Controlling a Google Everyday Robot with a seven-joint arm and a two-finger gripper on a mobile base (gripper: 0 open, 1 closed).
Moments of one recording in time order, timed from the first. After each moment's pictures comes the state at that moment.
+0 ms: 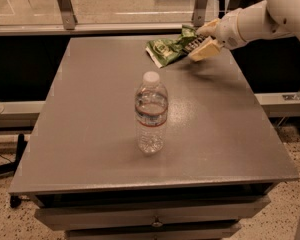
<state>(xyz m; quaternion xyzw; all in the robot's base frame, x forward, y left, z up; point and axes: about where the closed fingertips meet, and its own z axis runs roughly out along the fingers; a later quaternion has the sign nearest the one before) 0.745 -0.165 0.899 -0.55 0.69 0.06 0.46</state>
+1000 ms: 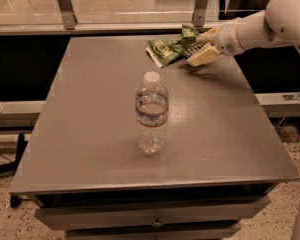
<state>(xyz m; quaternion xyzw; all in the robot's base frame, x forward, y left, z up) 0.749 -0.164 0.875 -0.53 0.71 0.10 0.46</state>
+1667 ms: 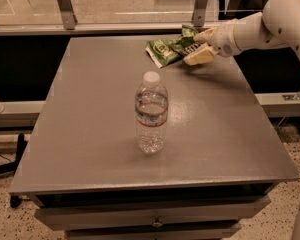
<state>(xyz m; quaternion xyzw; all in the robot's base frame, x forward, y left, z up) 0.745 -0.151 0.875 -0.52 0.71 0.12 0.46</state>
